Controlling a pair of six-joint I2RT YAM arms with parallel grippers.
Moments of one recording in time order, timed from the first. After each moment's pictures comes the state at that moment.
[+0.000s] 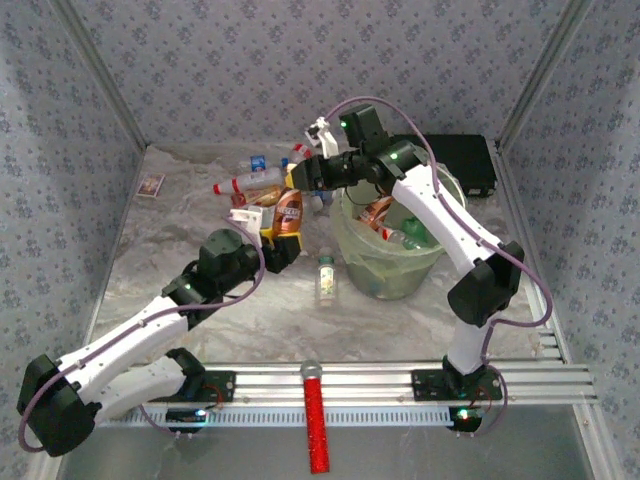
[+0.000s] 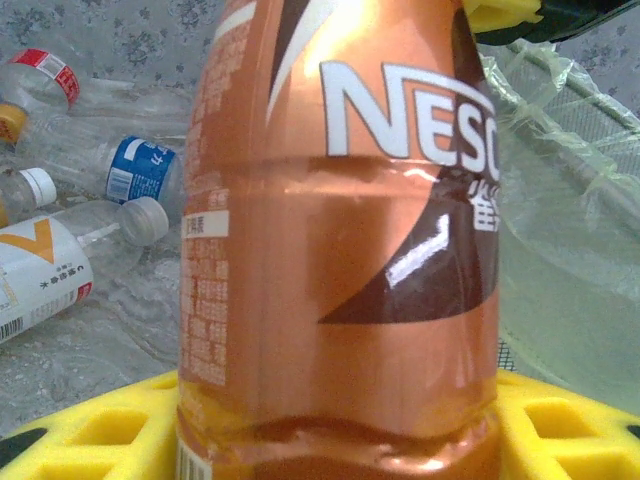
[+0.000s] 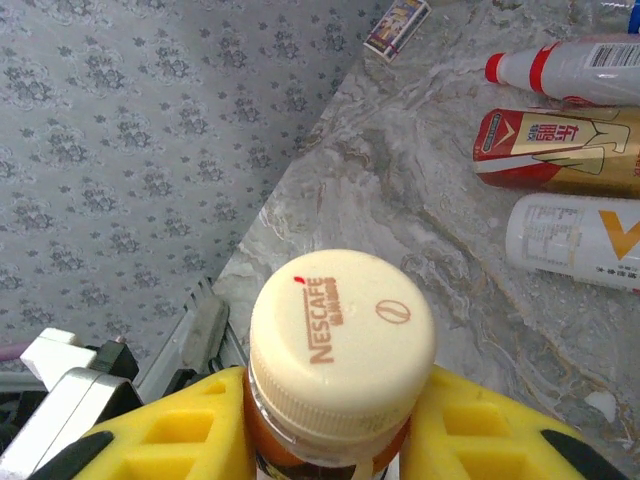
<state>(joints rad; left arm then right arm) -0.75 0.94 0.65 0.03 0.01 -0.51 0.59 1.81 1.93 -0.77 -0.67 0.38</state>
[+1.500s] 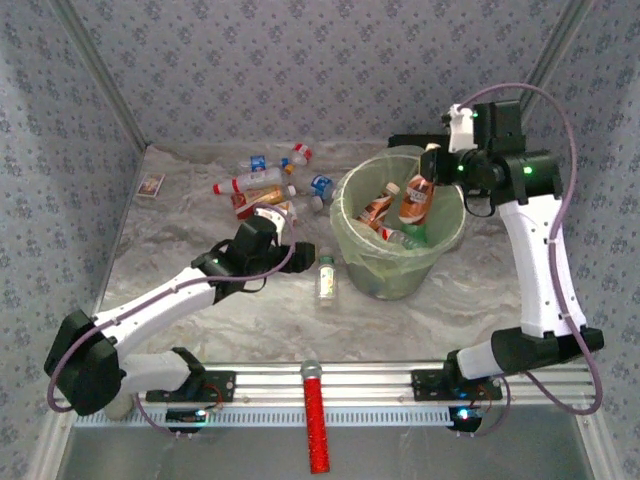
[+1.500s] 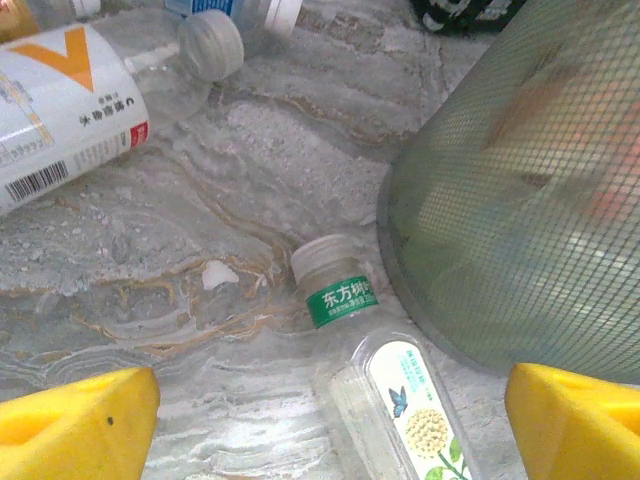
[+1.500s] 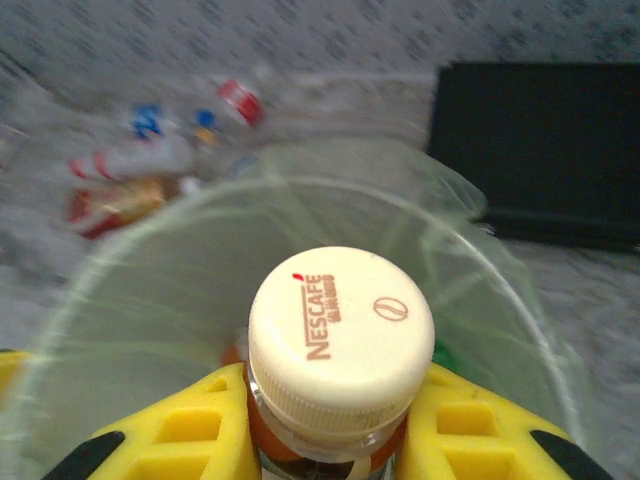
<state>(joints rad) -0.75 1.21 0.81 -0.25 -0.02 -0.52 0.18 1.43 1.90 -1.22 -0.13 0.08</state>
